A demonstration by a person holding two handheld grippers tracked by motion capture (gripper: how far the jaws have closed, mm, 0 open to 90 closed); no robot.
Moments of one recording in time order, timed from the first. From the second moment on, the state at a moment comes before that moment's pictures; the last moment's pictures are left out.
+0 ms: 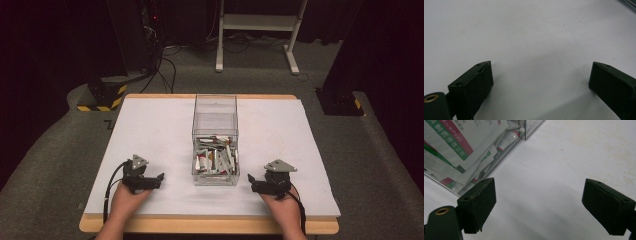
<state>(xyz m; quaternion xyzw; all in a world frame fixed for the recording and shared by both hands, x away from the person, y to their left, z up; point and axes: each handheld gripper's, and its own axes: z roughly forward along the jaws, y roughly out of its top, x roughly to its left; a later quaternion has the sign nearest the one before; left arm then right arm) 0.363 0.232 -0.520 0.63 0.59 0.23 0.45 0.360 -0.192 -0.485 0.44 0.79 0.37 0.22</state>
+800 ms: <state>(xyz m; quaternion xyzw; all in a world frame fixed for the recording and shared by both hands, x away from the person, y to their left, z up) 0.363 0.232 -0.520 0.63 0.59 0.23 0.44 0.356 -0.182 -0.465 0.43 0.78 0.39 0.23</state>
